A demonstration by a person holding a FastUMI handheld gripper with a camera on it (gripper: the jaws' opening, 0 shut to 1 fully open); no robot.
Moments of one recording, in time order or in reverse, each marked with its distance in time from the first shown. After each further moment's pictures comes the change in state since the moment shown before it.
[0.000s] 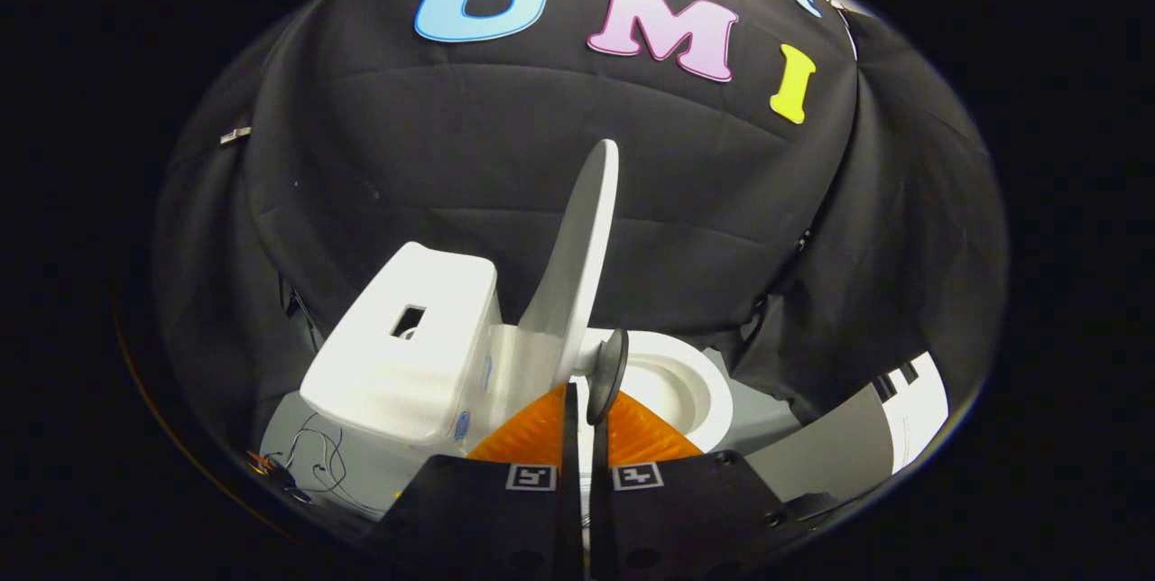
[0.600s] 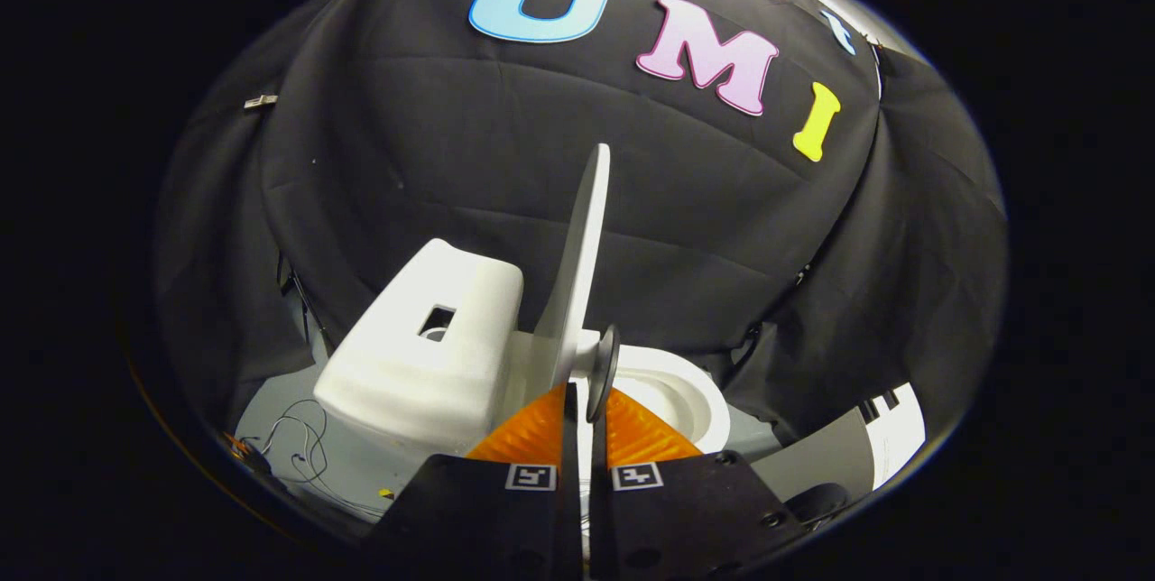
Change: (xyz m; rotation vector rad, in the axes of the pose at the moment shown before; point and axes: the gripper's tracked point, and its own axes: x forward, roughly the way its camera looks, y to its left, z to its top) arm -0.008 0.058 0.004 -0.102 -0.043 -0.037
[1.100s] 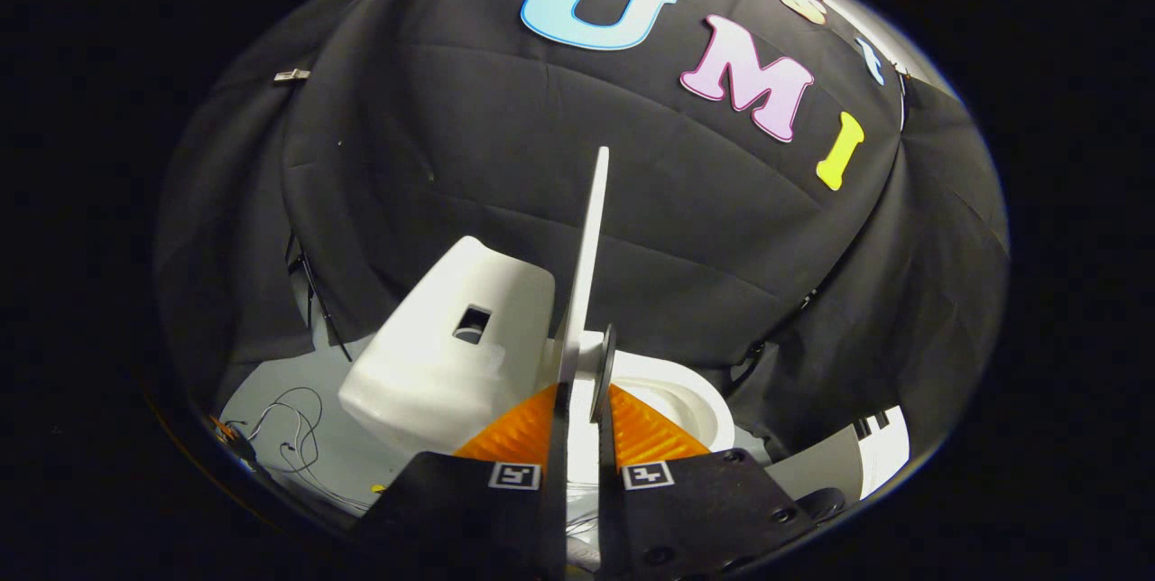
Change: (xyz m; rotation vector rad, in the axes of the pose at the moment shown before) arm -0.004 0.053 0.000 -0.095 -0.025 0.015
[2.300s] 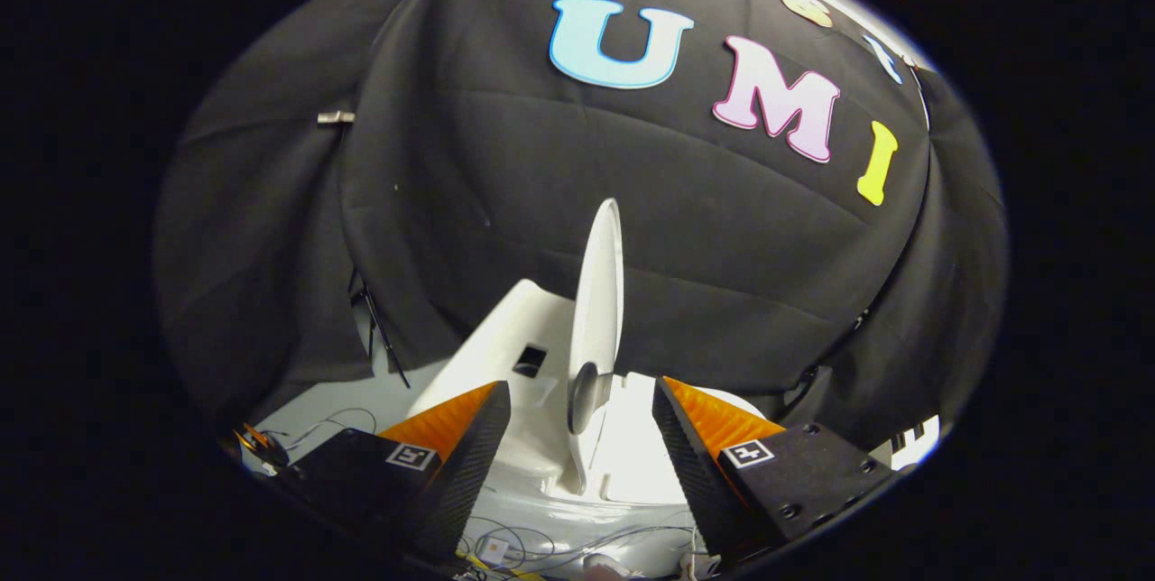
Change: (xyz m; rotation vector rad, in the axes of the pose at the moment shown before) arm -0.035 0.009 0.044 0.070 -0.130 0.206
